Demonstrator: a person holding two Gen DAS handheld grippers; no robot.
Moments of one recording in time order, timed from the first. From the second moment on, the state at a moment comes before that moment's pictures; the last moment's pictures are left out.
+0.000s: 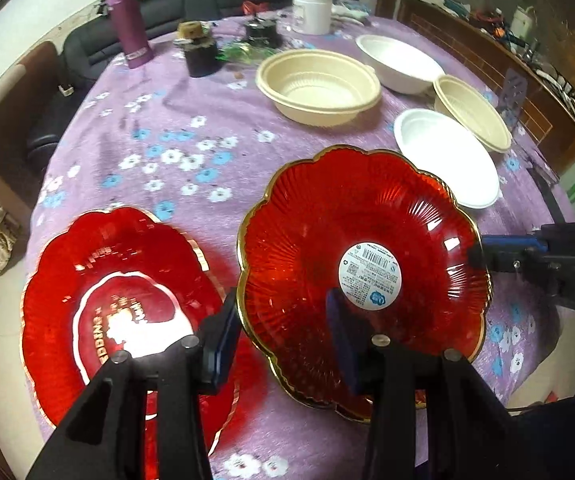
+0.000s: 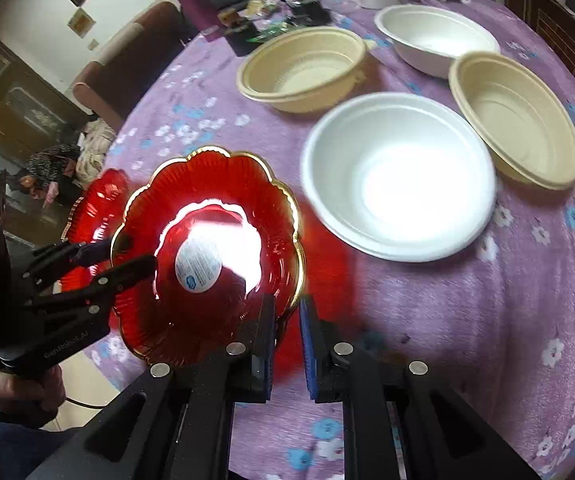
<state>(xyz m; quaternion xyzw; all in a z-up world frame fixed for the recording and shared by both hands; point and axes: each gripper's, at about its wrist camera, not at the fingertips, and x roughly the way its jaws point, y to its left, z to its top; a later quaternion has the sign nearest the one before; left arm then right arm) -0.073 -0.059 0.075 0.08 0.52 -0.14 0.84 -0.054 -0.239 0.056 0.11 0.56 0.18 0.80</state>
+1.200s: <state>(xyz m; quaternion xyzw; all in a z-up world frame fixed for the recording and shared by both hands) -0.092 0.112 0.075 -0.02 0.52 0.02 0.85 -0.010 -0.055 0.070 -0.01 0.56 0.30 0.77</state>
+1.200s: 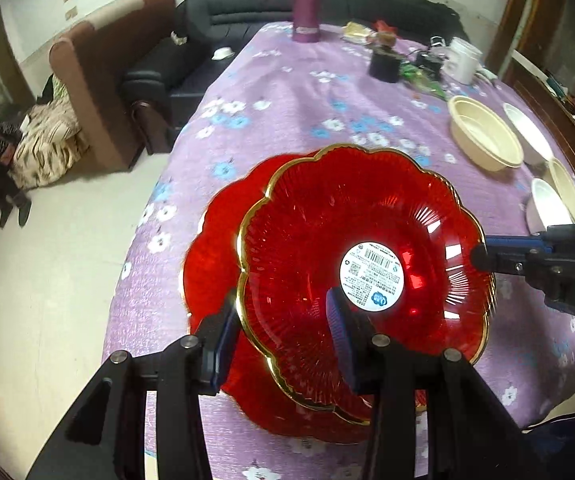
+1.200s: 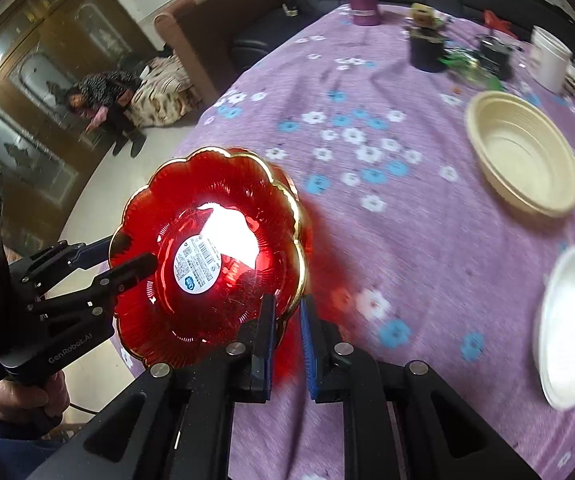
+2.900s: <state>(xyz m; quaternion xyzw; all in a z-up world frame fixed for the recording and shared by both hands) -0.080 0.050 0.090 0.04 0.50 0.00 0.86 -0.021 -0.107 0.064 0.03 0.56 0.25 0.79</state>
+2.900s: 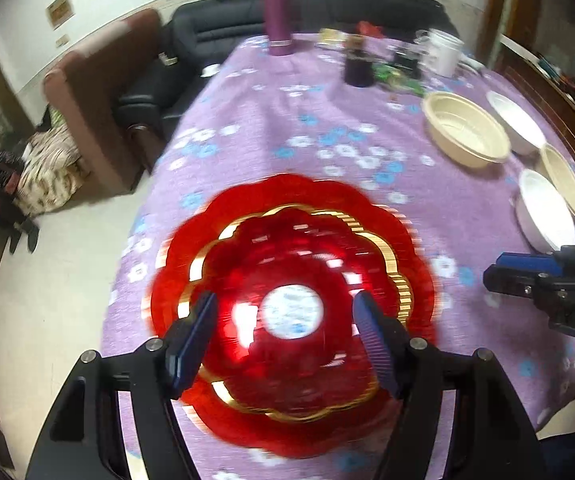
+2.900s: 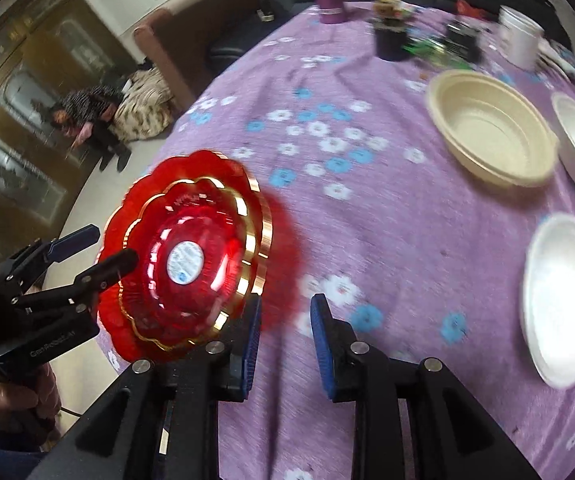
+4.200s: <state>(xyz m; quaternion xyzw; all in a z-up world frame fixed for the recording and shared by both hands) 0.014 -0.178 0.048 0.02 0.54 -0.19 0.82 -0.014 -0.373 0.049 0.20 0.54 0.09 0.81</state>
